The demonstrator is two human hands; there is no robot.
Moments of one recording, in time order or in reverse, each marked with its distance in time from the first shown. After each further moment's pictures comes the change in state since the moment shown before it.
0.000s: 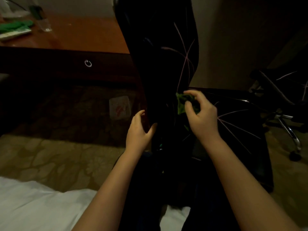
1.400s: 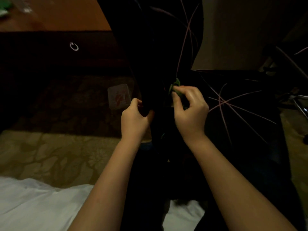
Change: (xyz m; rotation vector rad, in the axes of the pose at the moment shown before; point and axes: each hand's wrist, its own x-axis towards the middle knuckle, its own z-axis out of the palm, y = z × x) left_hand 0.018 0.011 0.006 0.113 0.017 -0.086; right_hand -0.018 0.028 0.058 -0.003 0.254 -0.034
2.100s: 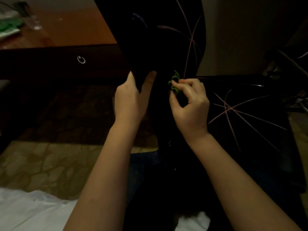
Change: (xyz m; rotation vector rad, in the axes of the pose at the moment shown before) left_hand 0.053 0.047 -0.050 -0.061 0.187 0.234; right_hand 0.027 -0.020 0.019 -0.069 0.029 -0.175
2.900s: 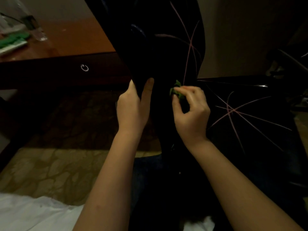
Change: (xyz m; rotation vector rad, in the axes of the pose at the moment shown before) left_hand -0.007 0.003 0.003 0.013 0.011 -0.001; right_hand -0.006 -0.005 0.001 0.028 0.063 0.036
